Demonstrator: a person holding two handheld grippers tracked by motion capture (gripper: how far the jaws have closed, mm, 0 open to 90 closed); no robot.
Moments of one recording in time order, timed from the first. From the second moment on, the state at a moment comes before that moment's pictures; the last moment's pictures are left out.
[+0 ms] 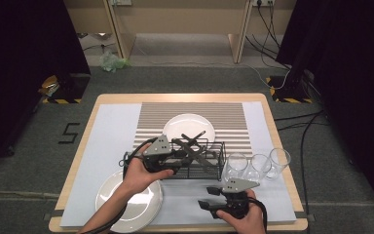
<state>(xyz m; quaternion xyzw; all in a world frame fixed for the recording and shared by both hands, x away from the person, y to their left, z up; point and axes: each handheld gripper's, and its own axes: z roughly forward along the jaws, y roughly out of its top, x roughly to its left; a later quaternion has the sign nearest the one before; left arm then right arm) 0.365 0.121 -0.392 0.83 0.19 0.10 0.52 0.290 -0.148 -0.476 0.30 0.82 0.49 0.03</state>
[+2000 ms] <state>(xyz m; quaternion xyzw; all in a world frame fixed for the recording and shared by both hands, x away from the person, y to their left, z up) 0.362 0.153 -0.367 0.79 0.13 0.15 0.58 0.290 -0.148 -0.476 0.31 0.82 0.49 0.03</state>
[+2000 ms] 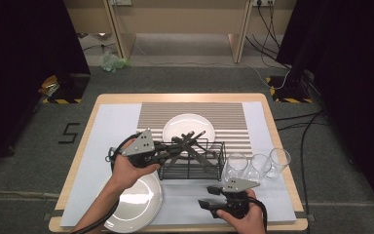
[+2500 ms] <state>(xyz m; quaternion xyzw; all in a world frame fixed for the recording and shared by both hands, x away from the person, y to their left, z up) 0.363 0.153 -0.362 0.78 0.15 0.16 0.59 0.291 -0.148 -0.477 0.31 0.82 0.49 0.03</state>
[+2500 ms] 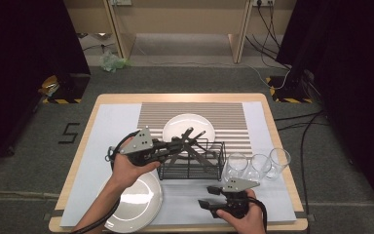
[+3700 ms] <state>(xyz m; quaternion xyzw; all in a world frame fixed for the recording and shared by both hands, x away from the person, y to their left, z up) 0.362 0.155 -0.347 0.75 0.14 0.17 0.62 0.291 -0.149 -0.477 0.31 0.82 0.49 0.03</state>
